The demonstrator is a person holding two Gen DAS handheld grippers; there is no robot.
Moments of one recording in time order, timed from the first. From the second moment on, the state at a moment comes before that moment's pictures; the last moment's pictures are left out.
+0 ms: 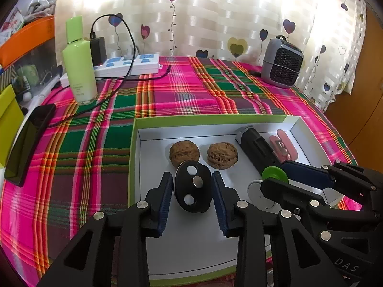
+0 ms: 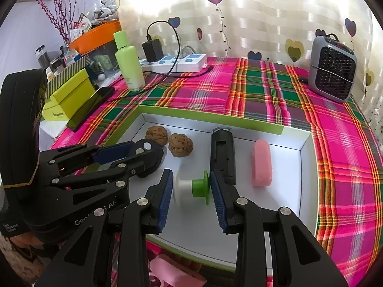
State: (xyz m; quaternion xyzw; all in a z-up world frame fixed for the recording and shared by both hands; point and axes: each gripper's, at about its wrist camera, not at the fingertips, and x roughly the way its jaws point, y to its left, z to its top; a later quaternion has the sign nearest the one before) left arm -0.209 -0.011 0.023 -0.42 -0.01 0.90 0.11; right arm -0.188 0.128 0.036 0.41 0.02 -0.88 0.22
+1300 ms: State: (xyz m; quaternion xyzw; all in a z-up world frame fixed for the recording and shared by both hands) left arm -0.116 -0.038 0.047 -0.38 -0.04 0.92 0.11; right arm -0.114 0.133 0.053 0.38 -0.01 -0.91 0.19
